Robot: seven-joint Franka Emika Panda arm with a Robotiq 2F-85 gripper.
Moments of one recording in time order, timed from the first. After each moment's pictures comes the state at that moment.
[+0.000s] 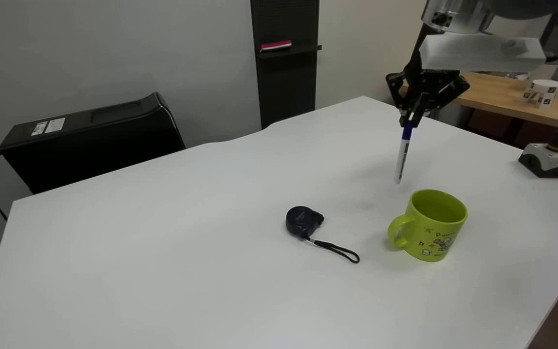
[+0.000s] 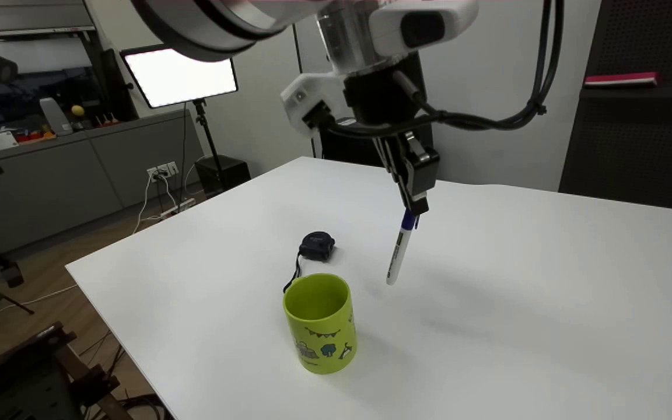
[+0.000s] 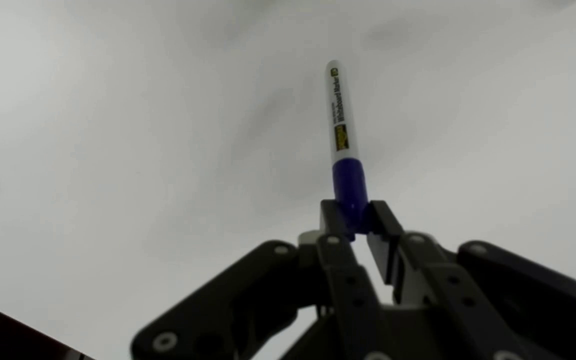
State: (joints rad) arm -0.07 0.19 -0.09 -2.43 -0.21 2.86 0.70
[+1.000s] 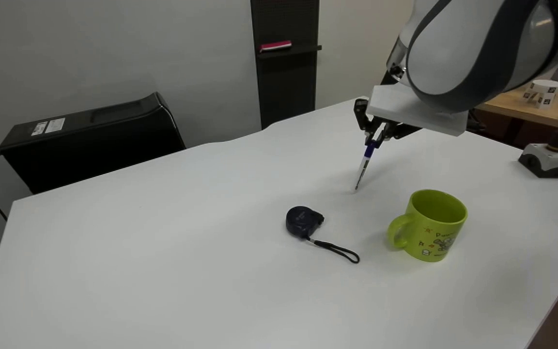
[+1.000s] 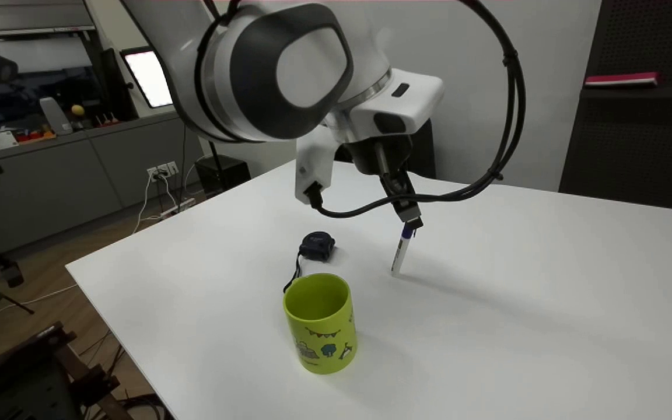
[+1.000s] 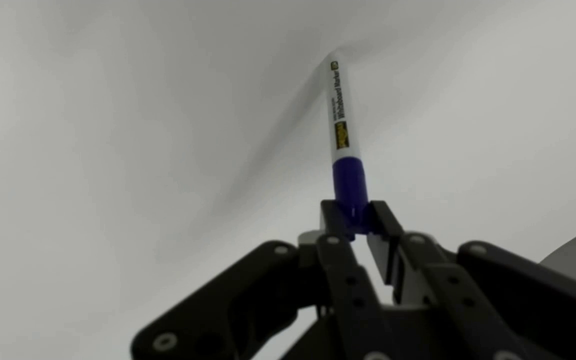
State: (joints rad) arm 0.24 0.44 -0.29 -2.38 0.10 3.22 0.76
